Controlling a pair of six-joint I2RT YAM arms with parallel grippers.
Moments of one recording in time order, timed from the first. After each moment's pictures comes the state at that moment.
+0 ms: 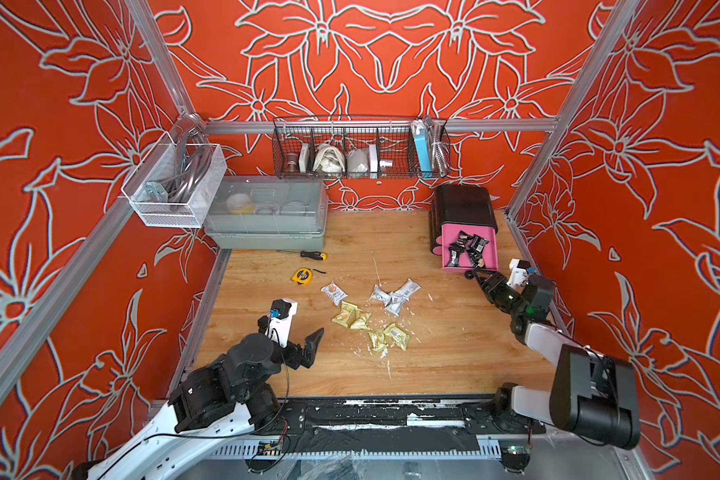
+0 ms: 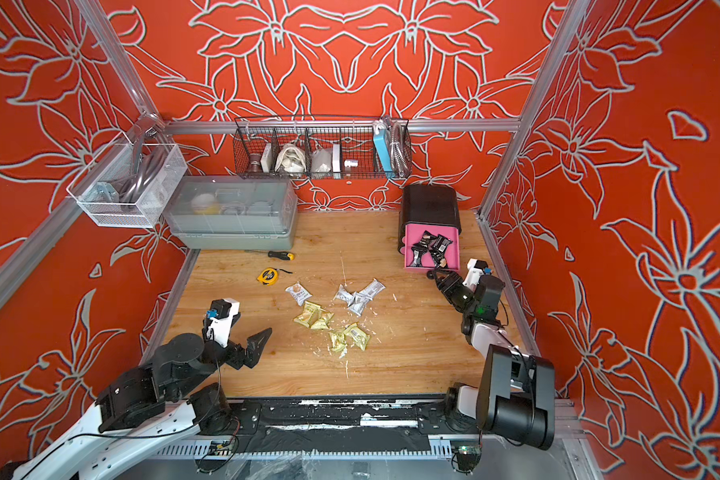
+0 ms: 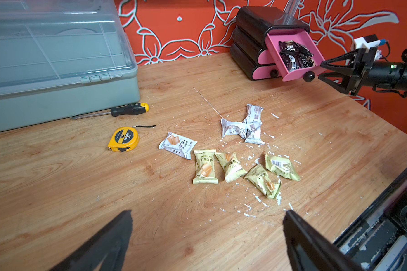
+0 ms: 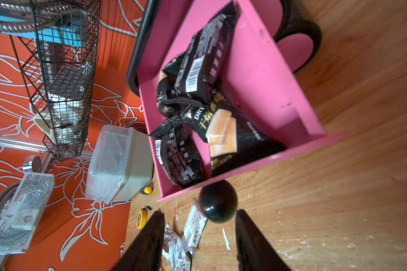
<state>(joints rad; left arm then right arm) -0.87 0.30 0.66 -0.81 -0.39 -0.30 -0.25 1.26 0.41 0.46 -0.68 0.79</state>
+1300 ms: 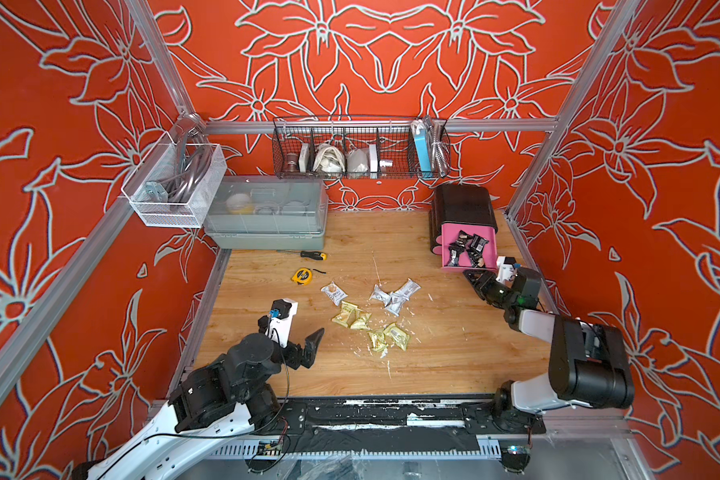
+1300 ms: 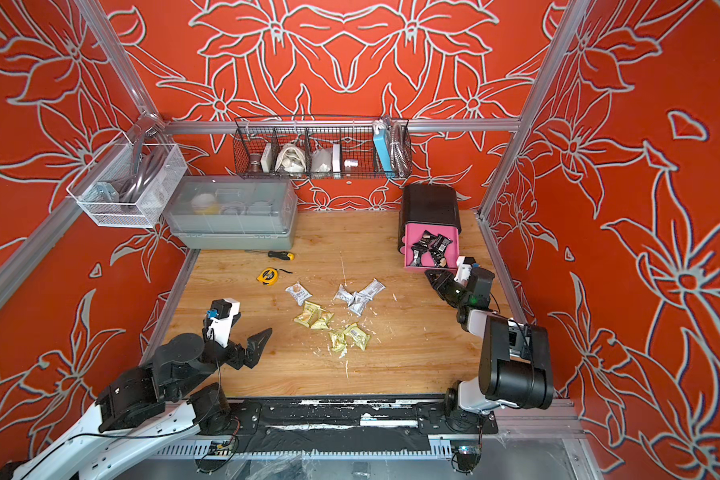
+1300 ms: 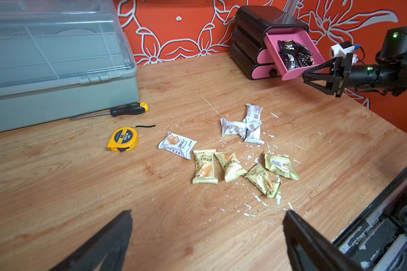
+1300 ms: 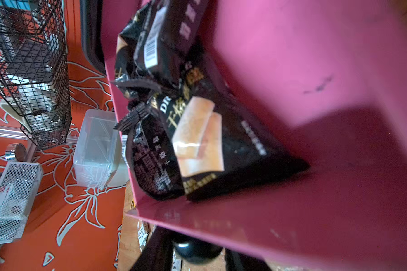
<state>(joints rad) -0.87 0.30 0.66 -0.81 -0.39 -0.29 -0.20 1.45 0.50 0.45 -0.70 0.76</state>
